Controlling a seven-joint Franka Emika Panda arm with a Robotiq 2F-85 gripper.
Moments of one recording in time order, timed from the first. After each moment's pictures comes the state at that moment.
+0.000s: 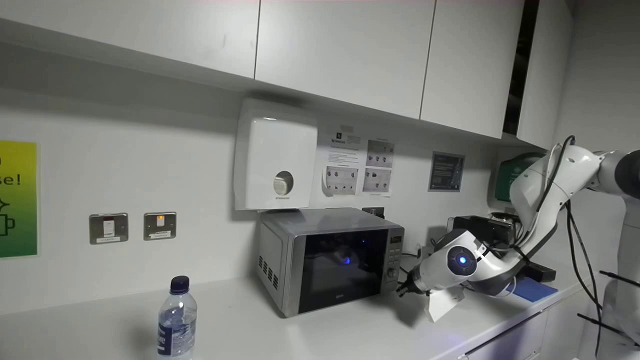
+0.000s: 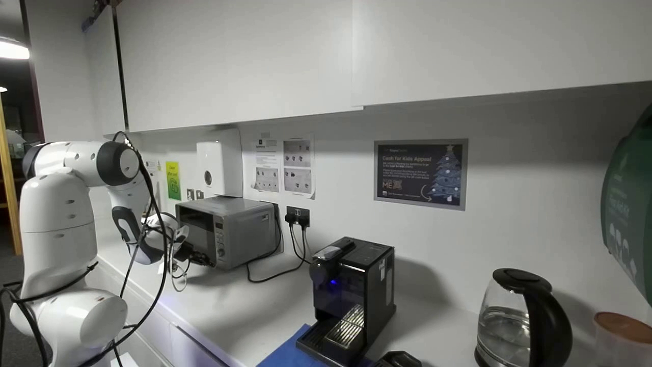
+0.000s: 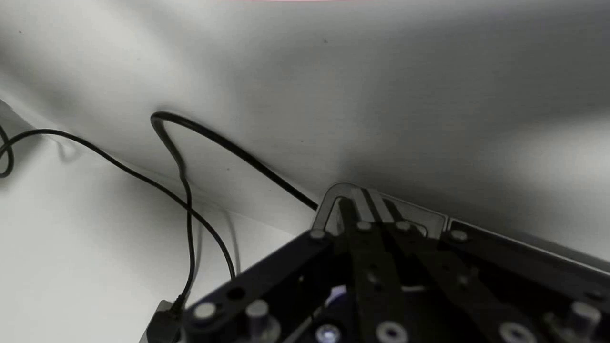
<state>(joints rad) 0.38 0.02 0.37 -2.44 -1.40 2.37 1.72</state>
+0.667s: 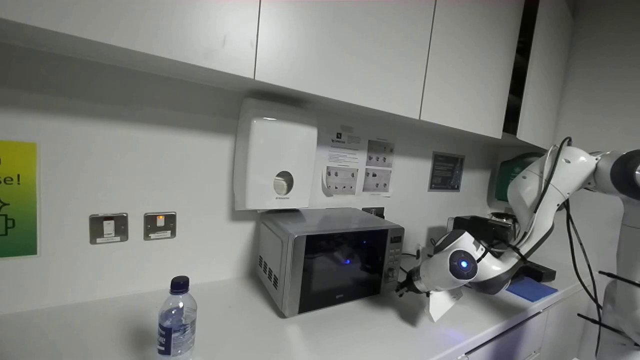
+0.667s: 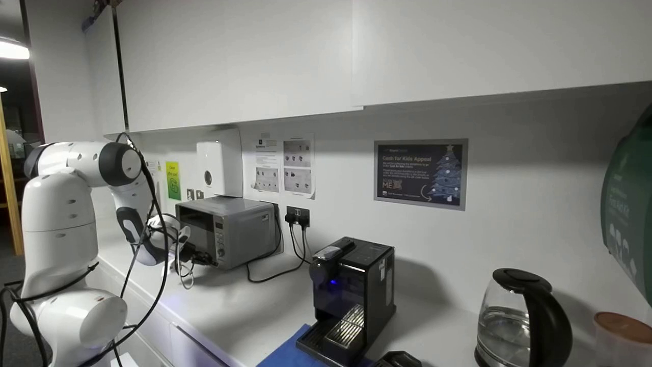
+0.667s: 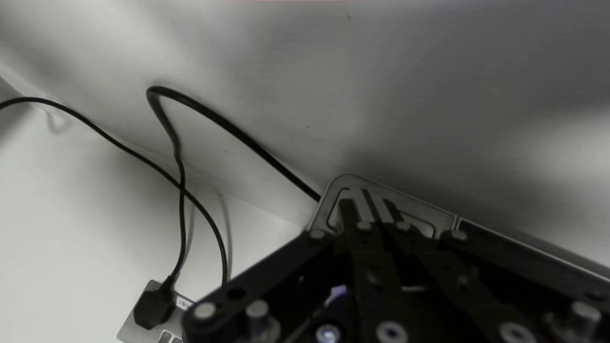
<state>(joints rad) 0.37 0.03 0.36 -2.44 -1.50 2.37 1.73</state>
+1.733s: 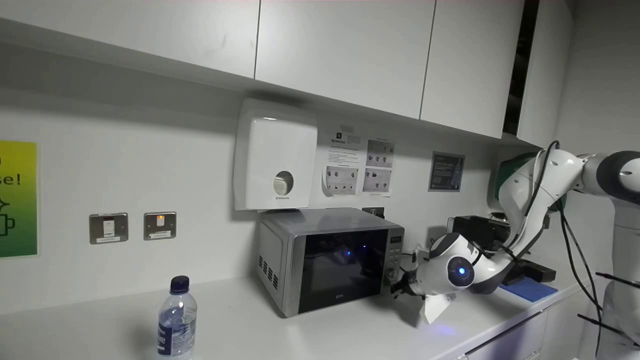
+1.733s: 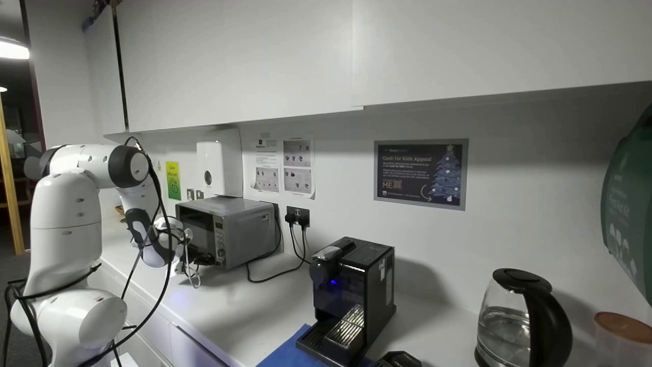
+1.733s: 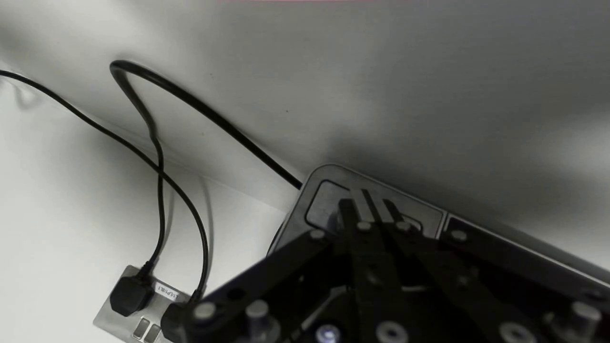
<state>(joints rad) 0.36 0.09 0.36 -2.40 -1.63 2.37 1.79</state>
